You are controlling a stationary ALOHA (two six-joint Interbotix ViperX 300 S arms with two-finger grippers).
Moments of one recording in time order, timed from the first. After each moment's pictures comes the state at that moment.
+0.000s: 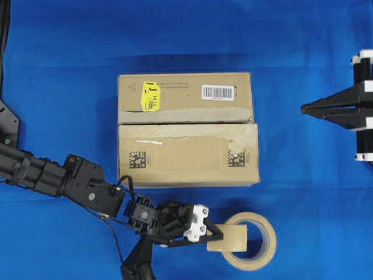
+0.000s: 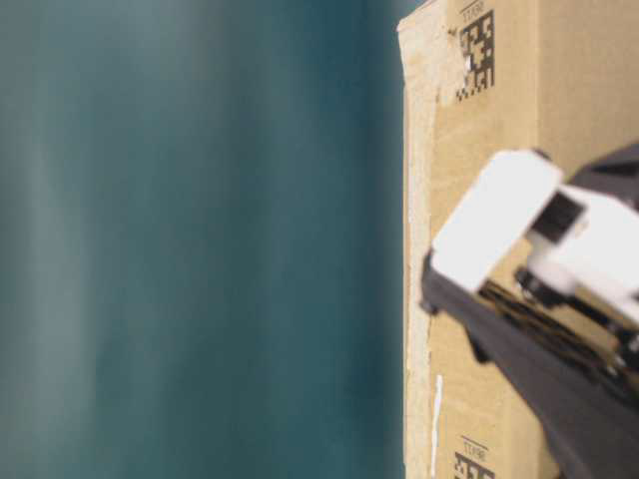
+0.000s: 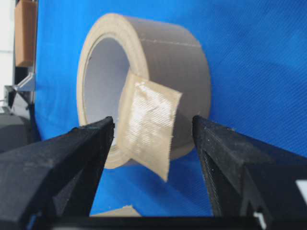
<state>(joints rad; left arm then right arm) -0.37 0.38 0.48 -0.03 -0.44 1.28 0.02 -0.91 1.16 0.02 -0.25 0.00</state>
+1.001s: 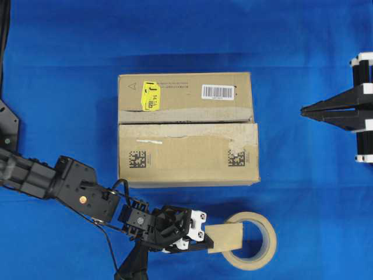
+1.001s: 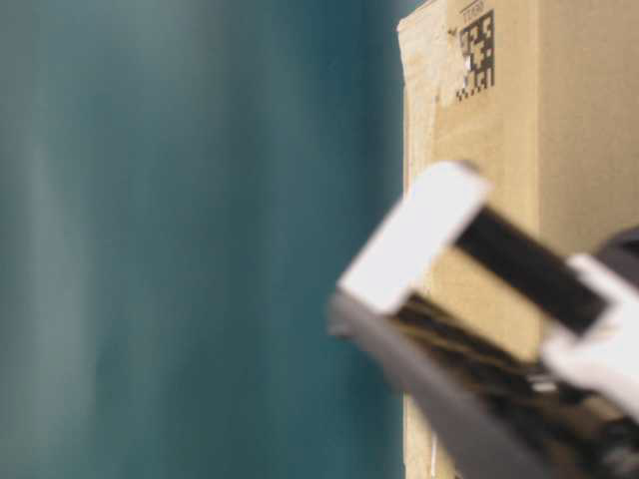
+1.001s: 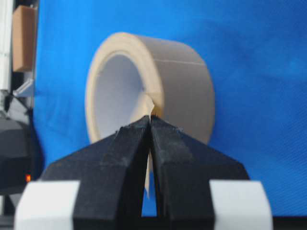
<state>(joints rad) -0.40 0.30 0.48 -0.06 -0.32 1.26 0.03 -0.90 1.16 0.02 -0.24 0.00</state>
